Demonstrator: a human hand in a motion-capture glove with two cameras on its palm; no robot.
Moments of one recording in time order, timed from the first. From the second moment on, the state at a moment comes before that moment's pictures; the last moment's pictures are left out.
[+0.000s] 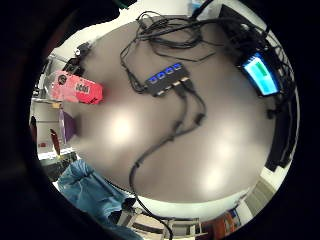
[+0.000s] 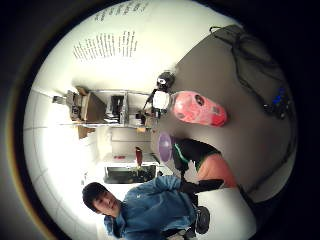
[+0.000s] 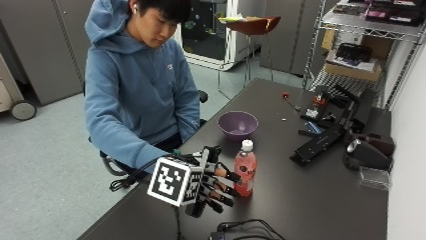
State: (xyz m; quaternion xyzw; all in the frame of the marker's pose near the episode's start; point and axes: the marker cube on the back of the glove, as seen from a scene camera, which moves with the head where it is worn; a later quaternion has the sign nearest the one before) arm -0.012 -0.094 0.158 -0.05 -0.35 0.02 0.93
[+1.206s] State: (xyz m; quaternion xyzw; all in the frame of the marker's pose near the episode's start) arm -0.171 -0.140 0.231 0.02 -0.58 -0.03 0.81
